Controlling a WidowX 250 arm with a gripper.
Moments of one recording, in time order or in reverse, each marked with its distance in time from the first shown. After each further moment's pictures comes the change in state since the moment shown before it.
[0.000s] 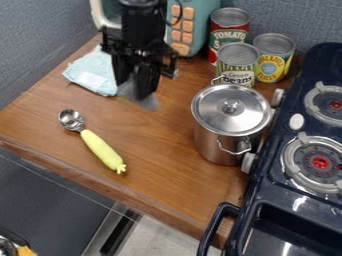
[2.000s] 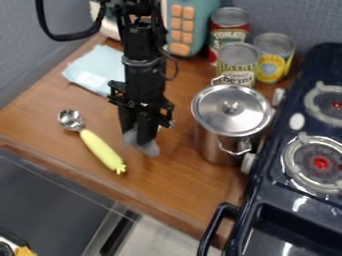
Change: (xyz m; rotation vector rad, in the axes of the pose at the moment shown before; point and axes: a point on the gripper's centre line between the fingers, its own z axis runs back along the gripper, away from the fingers) arm -0.001 -0.002 -0.069 -0.081 0.101 -0.094
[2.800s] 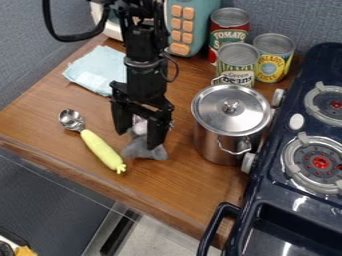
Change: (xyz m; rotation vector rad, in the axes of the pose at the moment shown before) arm 0.001 0.000 -0.002 0.003 0.019 -0.015
